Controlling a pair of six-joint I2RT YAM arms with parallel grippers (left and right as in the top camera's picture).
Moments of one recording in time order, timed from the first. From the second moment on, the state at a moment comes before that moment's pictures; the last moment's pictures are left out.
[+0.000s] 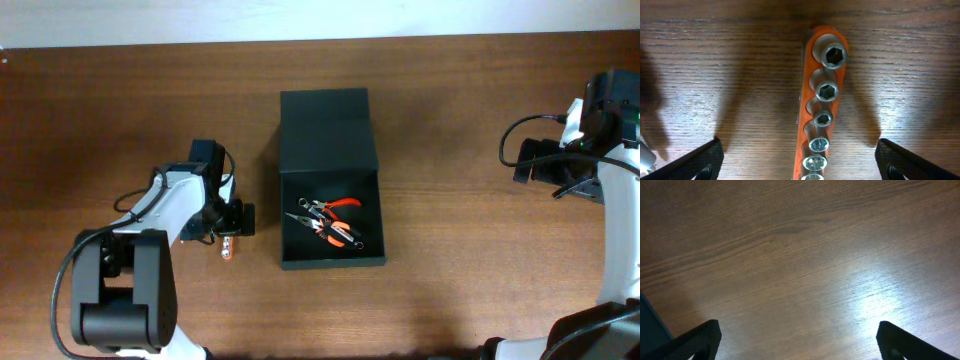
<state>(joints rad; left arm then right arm) -0.06 1.79 1.02 -0.83 0.01 -0.09 -0.30 1.58 1.53 -1.31 0.06 0.05</state>
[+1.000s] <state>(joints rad) -0.06 1.79 1.02 -0.78 0.03 -0.10 -0.30 1.58 1.53 -1.31 0.06 0.05</state>
